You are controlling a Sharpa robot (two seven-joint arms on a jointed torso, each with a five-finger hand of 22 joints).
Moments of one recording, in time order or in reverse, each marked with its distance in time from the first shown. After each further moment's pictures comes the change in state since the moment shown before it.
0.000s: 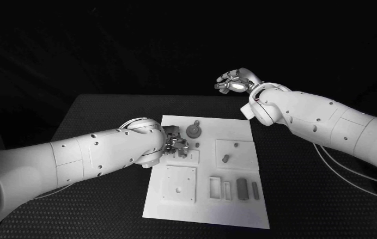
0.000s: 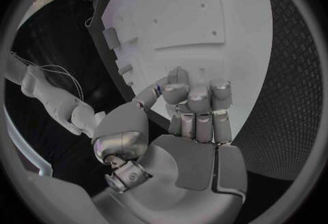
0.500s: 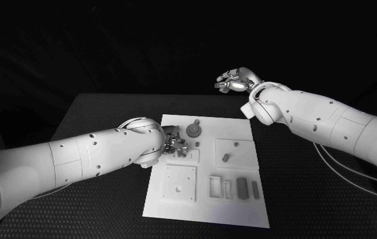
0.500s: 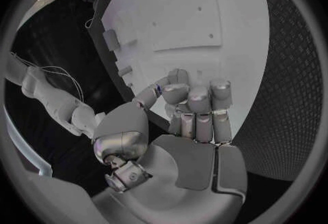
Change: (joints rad) left arm -0.001 -0.009 -0.001 0.007 -0.004 0.009 0.001; left_hand 0.003 -0.003 0.000 0.000 0.000 0.000 0.000 -0.002 0.001 -0.001 0.001 0.004 -0.001 0.000 0.000 0.000 -0.001 -0.001 0.000 0.000 0.000 0.000; right arm 0.000 0.000 0.000 0.000 0.000 0.000 0.000; right_hand 0.000 0.000 0.000 0.000 0.000 0.000 0.000 0.000 -0.001 0.000 0.000 0.000 -0.002 0.000 0.000 0.000 0.001 0.000 0.000 0.000 -0.004 0.001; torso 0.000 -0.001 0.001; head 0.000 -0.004
